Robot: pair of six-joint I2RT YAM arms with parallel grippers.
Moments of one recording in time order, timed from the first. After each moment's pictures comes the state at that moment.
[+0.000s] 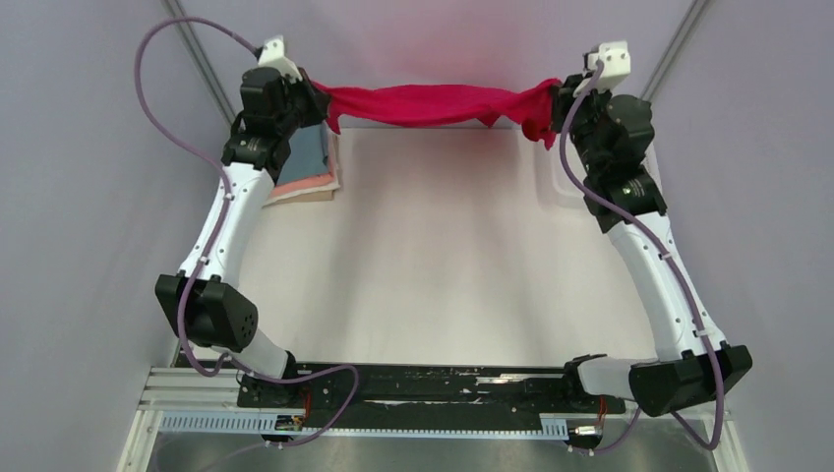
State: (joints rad) left arm -0.15 1.60 1.81 -0.34 0.07 -0.39; right arm 0.24 1.32 1.58 -0.09 0.08 -0.03
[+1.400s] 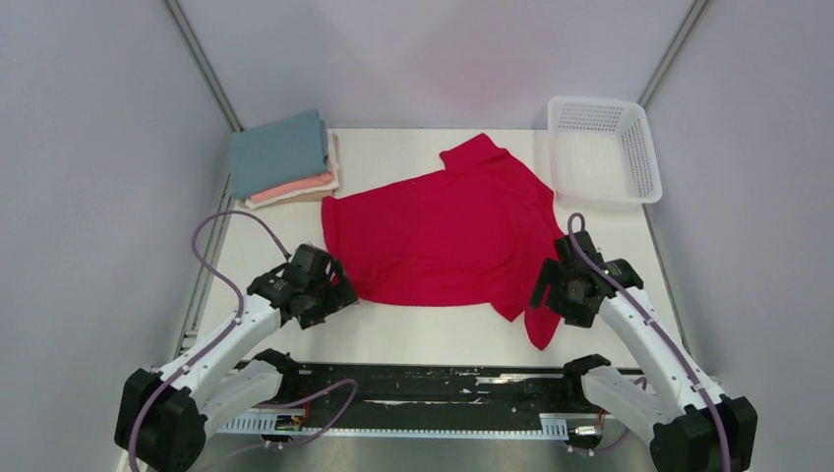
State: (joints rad) left arm -0.43 0.97 0.52 -0.65 -0.06 -0.89; right arm 0.29 0.95 0.71 -1.03 0.07 0.65
